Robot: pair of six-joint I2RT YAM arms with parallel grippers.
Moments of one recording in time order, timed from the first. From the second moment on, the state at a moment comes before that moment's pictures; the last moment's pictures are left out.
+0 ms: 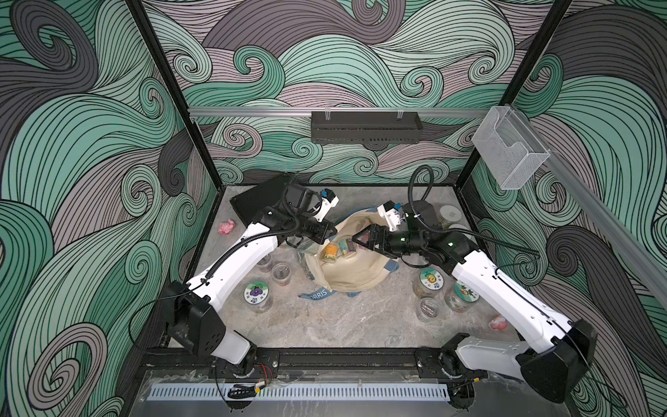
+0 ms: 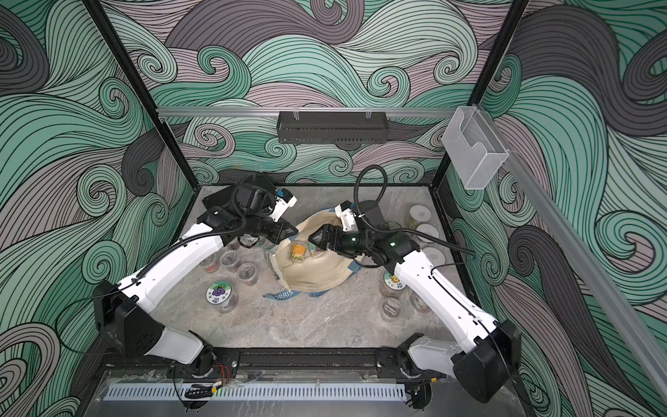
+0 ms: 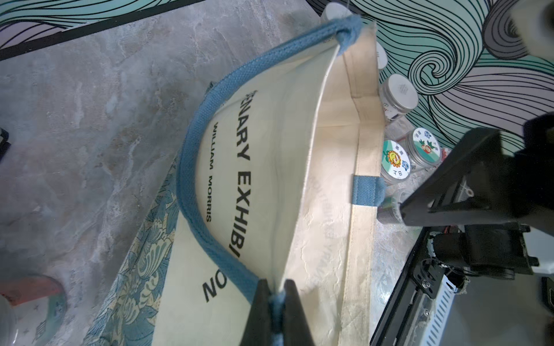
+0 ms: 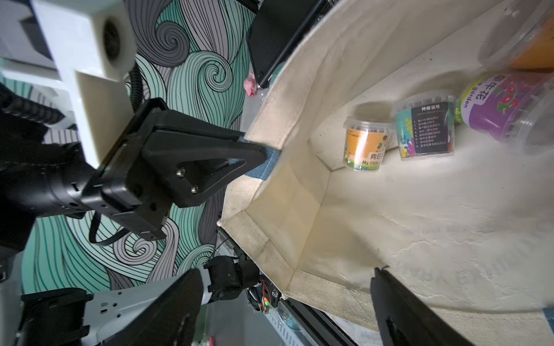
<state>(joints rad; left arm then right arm) -0.51 1.46 1.36 -0.70 0.41 -0.02 0.59 1.25 1.16 -0.58 -0.46 0.73</state>
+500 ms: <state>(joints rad) -0.55 1.40 1.25 -0.57 0.44 -0.01 0.74 1.30 0.84 -0.41 -0.14 0.63</state>
